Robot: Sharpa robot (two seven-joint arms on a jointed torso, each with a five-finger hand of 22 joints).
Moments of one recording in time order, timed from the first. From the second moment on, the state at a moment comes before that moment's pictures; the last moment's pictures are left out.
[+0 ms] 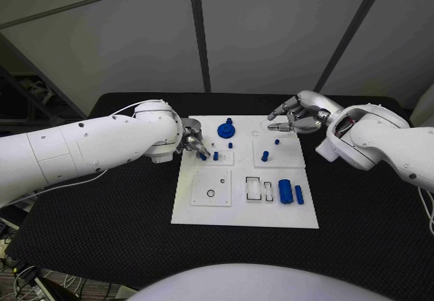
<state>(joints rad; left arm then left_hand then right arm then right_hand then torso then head) 1.28 -0.72 -0.06 1.44 -1.15 0.16 -0.57 1.11 0.04 0.34 -0.05 0.05 1.14 0.04 0.16 1.12 1.47 -0.04 1.13 1.31 1.46 -0.10 1.54 1.31 0.12 1.35 0.01 1.14 1.31 1.23 -0.83 0.03 1.50 -1.05 -0.23 -0.05 1.32 -0.12 0.20 0.17 0.13 0.98 0.11 0.07 0.17 1.36 0.03 1.19 1.26 1.46 -0.04 1.34 1.22 0.02 1.47 0.07 1.50 1.31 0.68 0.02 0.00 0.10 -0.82</state>
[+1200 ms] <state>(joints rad) 1.27 -0.72 -0.07 1.43 -1.15 0.15 -0.58 1.07 -0.02 0.26 0.09 0.05 1.19 0.00 0.15 1.13 1.46 -0.05 1.13 1.31 1.47 -0.11 1.55 1.31 0.12 1.36 0.01 1.15 1.31 1.23 -0.83 0.03 1.50 -1.05 -0.23 -0.05 1.32 -0.12 0.20 0.17 0.13 0.98 0.11 0.07 0.17 1.36 0.03 1.19 1.26 1.46 -0.04 1.34 1.22 0.01 1.47 0.07 1.50 1.31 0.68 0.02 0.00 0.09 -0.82</state>
